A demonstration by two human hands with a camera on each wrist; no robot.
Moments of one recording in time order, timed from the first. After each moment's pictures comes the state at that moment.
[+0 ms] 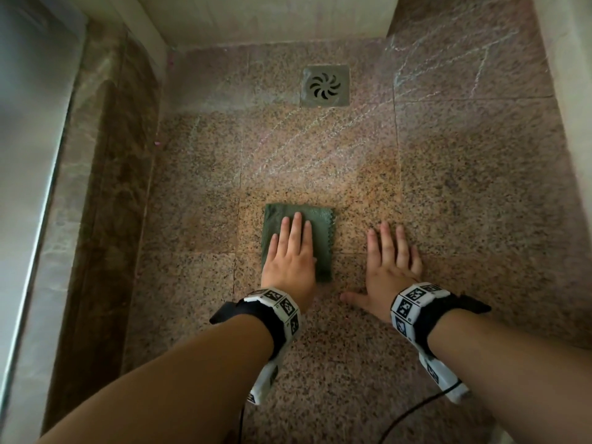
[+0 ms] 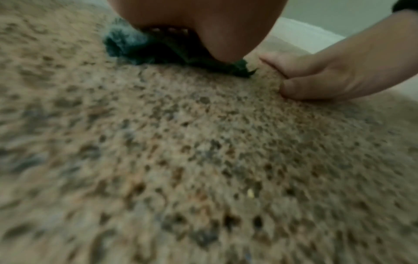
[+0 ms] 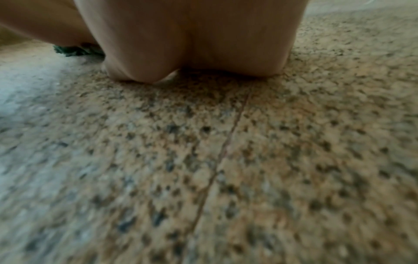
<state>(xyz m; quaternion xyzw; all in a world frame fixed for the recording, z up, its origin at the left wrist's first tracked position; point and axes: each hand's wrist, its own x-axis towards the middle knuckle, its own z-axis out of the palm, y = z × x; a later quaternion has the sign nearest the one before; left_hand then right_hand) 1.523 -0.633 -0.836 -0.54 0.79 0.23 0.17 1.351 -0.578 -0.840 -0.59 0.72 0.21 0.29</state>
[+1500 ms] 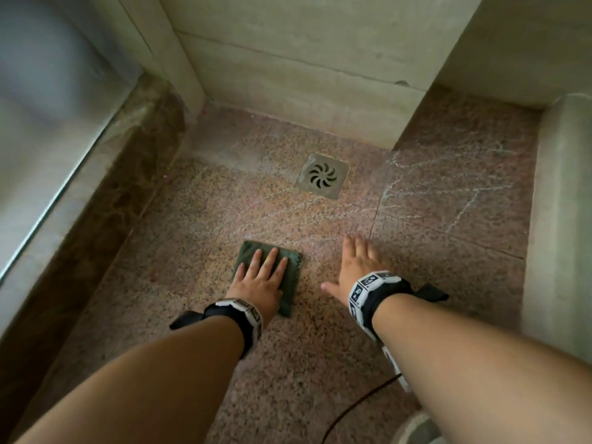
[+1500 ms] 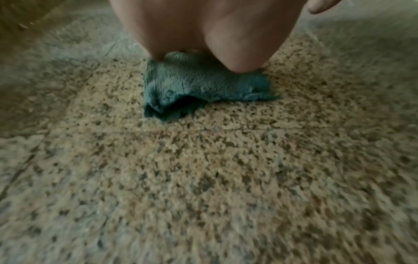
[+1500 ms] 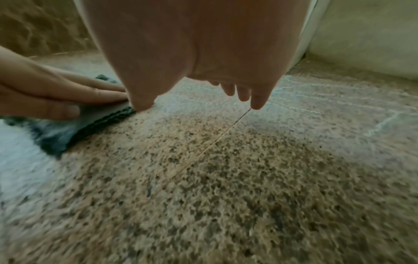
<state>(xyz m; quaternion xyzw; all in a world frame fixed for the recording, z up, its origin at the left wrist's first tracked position) 1.462 -0.718 -0.809 -0.61 0.69 0.29 0.27 1.267 -0.766 -0.780 -0.68 0.64 0.23 0.28</state>
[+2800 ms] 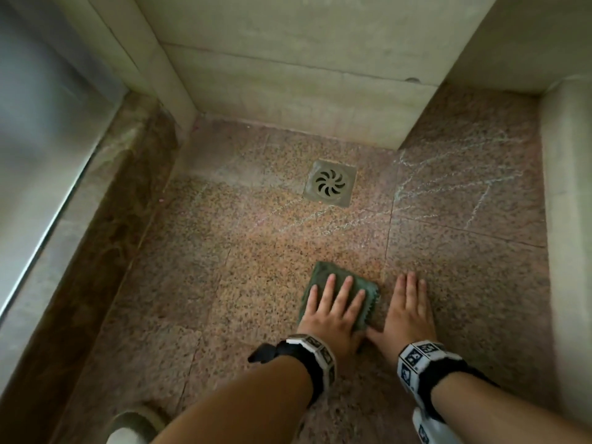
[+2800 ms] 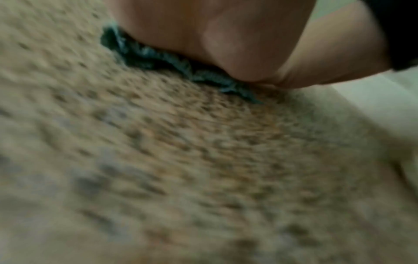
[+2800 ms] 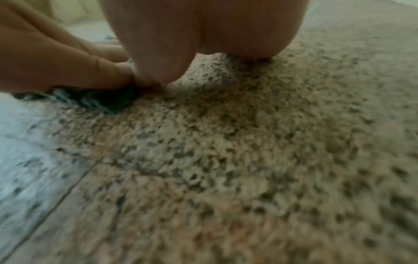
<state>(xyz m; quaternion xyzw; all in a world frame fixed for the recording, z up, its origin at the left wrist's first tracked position) 1.399 -0.704 -0.837 -0.46 0.81 0.29 0.23 1.249 -0.693 -0.827 -0.57 0.76 0.17 0.26</state>
